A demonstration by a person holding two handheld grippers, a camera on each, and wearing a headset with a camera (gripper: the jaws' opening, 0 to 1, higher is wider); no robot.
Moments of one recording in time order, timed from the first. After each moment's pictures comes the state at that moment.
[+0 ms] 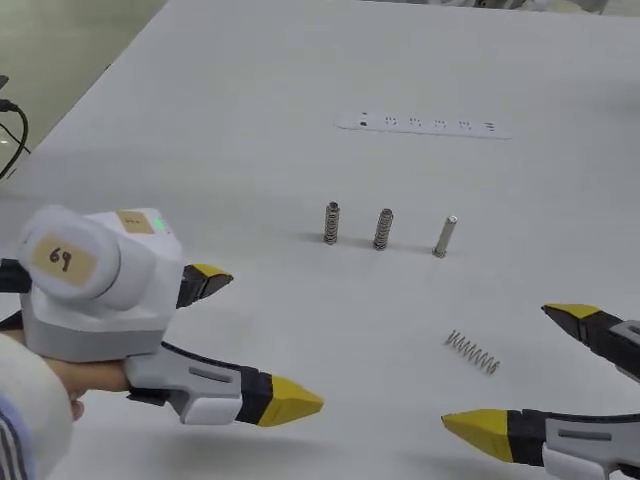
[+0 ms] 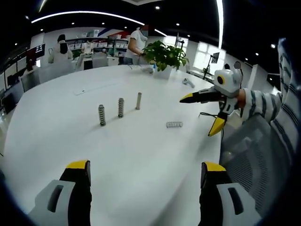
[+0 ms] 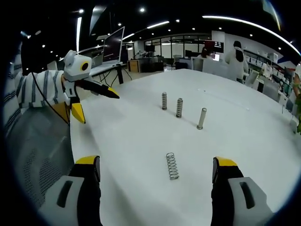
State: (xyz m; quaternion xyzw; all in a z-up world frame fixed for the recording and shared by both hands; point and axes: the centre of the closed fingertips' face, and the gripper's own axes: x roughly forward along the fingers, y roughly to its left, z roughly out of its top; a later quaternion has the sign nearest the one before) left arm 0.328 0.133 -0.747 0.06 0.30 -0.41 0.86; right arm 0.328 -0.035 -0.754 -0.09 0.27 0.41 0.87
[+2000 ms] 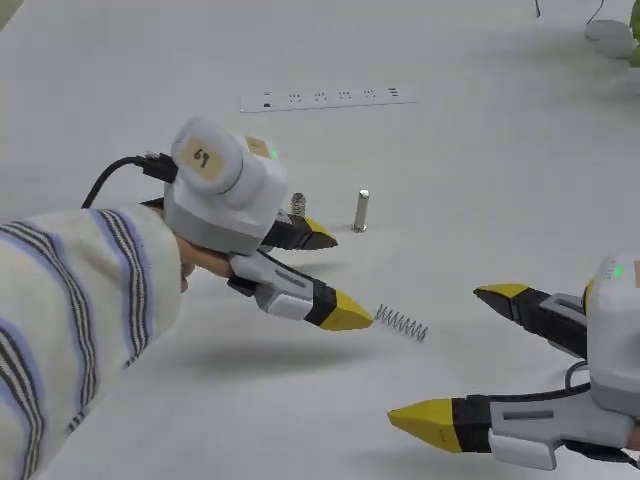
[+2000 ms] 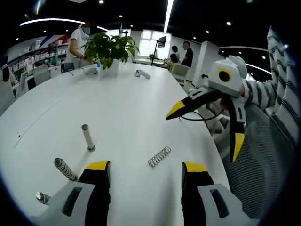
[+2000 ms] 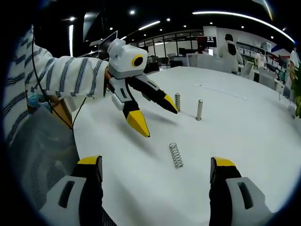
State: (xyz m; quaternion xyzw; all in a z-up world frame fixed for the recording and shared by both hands) left arm 0.381 -0.012 -0.762 0.13 0.27 -0.63 0.72; right arm 0.310 -0.044 -0.754 -0.05 0.29 0.39 0.87
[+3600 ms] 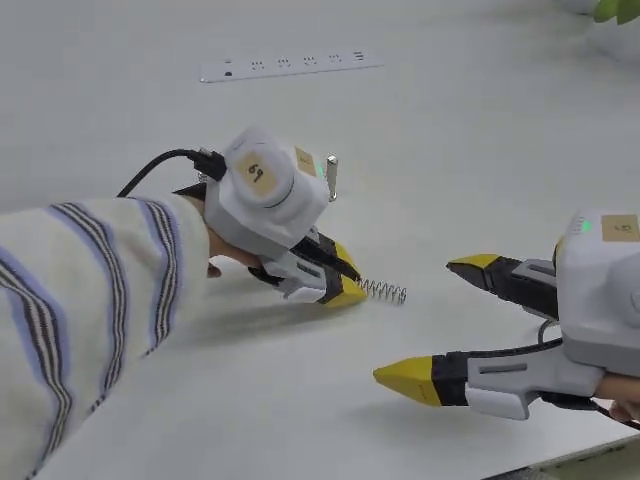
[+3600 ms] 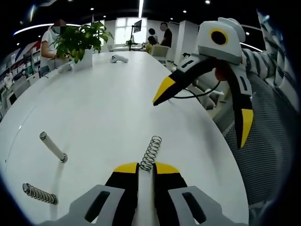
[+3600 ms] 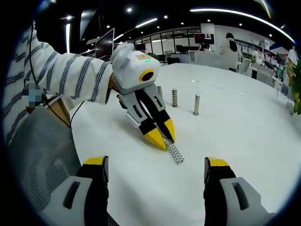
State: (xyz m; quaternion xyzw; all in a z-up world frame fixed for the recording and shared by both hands) left arm 0.358 -0.044 -0.803 0.22 0.27 -0.68 0.65; right arm 0.306 -0.051 -0.759 -0.05 0.30 0.38 0.87
